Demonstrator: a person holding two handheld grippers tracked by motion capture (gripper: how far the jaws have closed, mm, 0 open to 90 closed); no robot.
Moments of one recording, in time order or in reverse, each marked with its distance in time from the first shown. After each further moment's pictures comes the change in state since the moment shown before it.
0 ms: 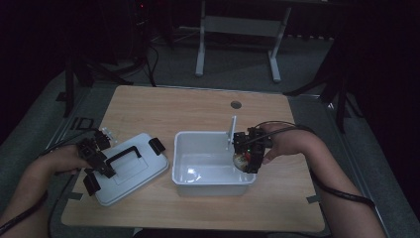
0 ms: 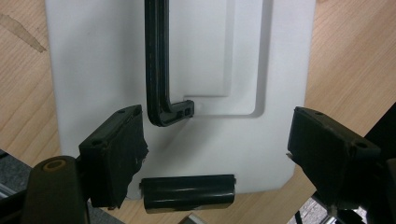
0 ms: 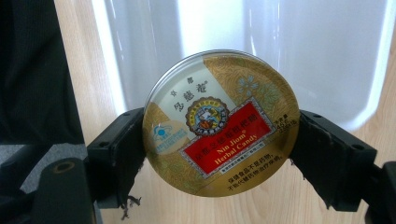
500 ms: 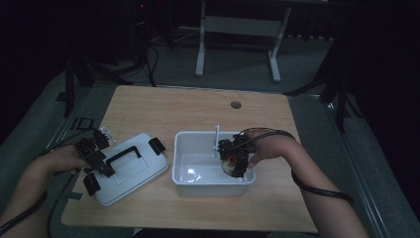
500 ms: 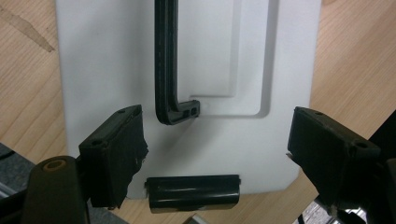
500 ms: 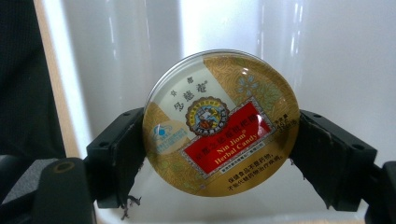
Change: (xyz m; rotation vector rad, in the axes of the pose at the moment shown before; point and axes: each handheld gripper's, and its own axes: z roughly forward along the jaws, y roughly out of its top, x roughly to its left) left arm 0.002 -0.002 -0.001 -0.017 0.008 -0.005; right arm -0.003 0.030 0.043 0.028 0.031 -0.041
